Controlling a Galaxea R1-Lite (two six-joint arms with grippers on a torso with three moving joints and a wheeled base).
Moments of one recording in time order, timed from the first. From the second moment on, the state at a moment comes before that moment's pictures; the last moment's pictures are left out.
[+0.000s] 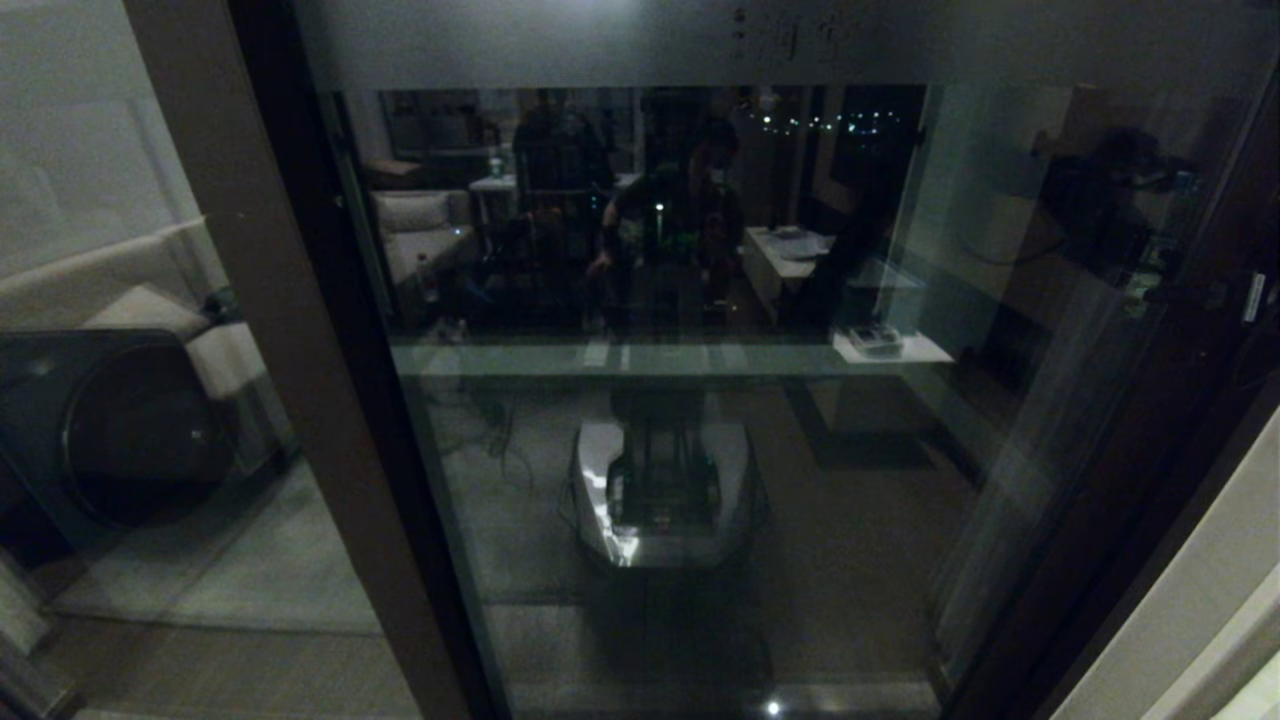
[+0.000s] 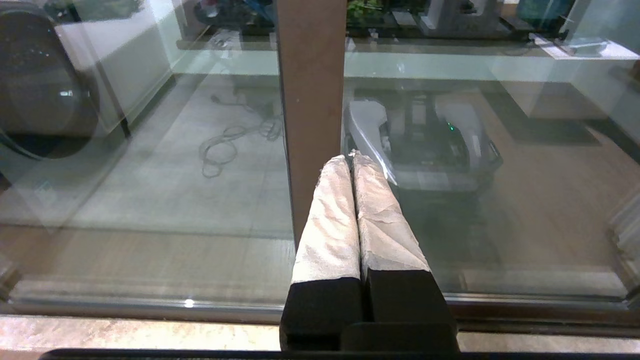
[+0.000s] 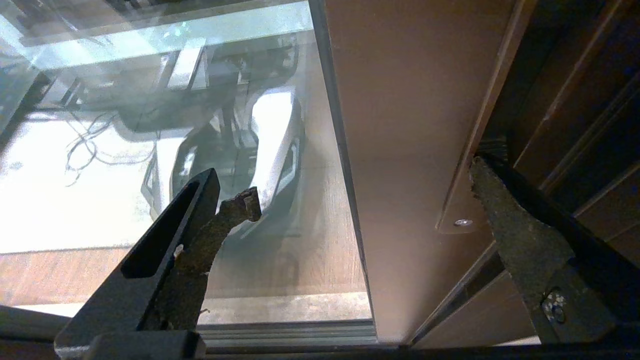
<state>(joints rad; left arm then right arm) 0.00 0.00 -0.02 0.05 0.00 0.00 -0.56 1.99 -1.64 0.03 0.61 -0.11</state>
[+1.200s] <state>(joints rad) 0.00 0.00 -0.02 0.05 0.00 0.00 -0.53 1.97 -1.60 0.01 0.61 -0.11</state>
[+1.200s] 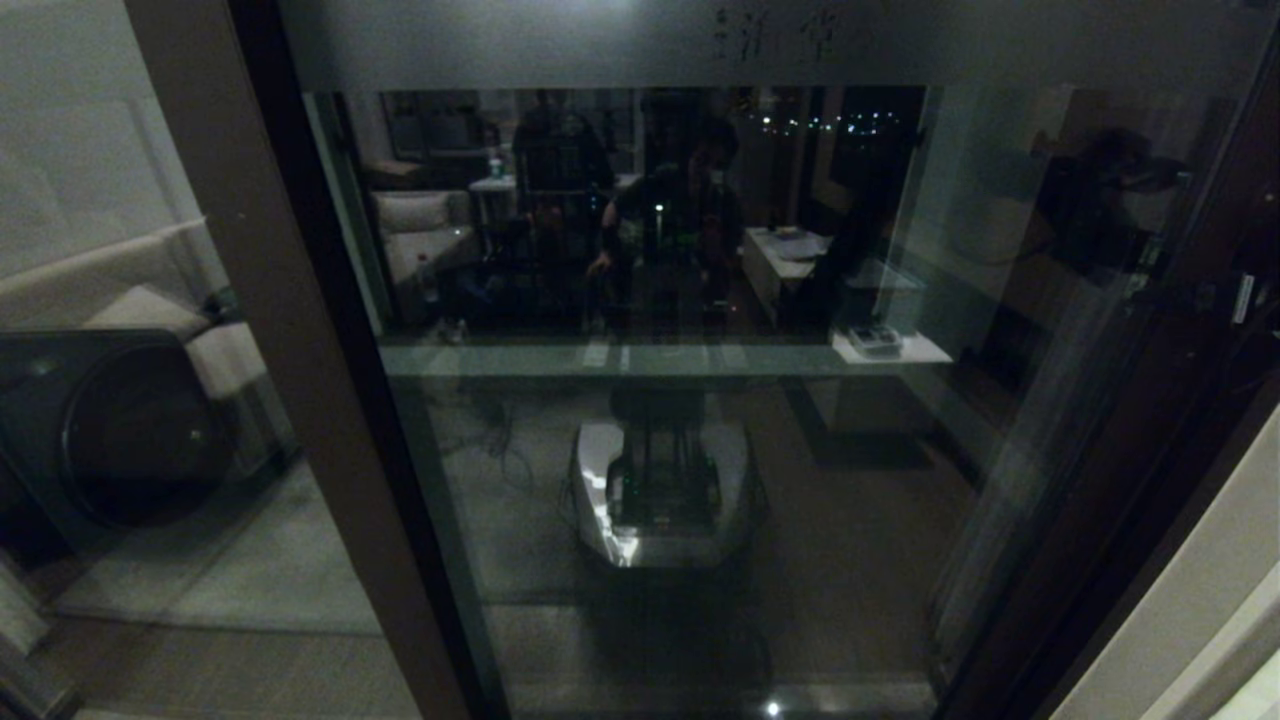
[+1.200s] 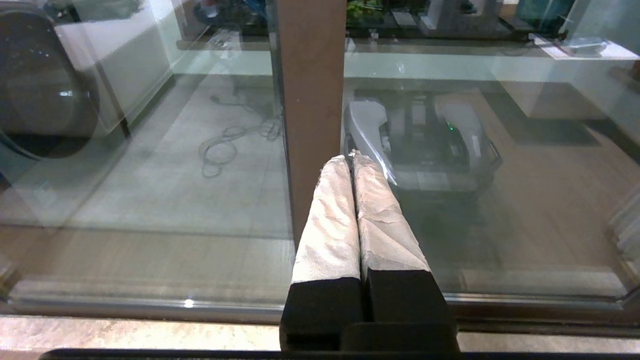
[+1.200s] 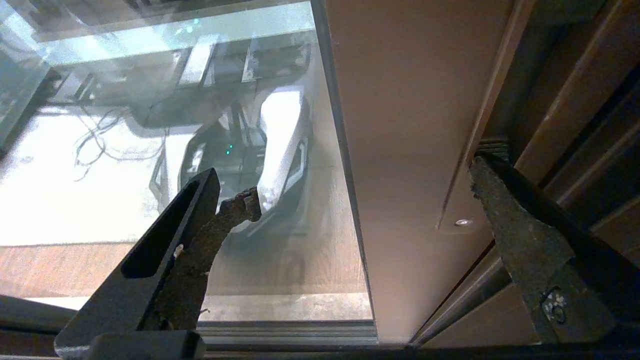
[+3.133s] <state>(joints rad) 0.00 0.00 -0.02 0.05 0.00 0.00 -0.45 1.91 -1.51 -0.01 0.61 -0.09</state>
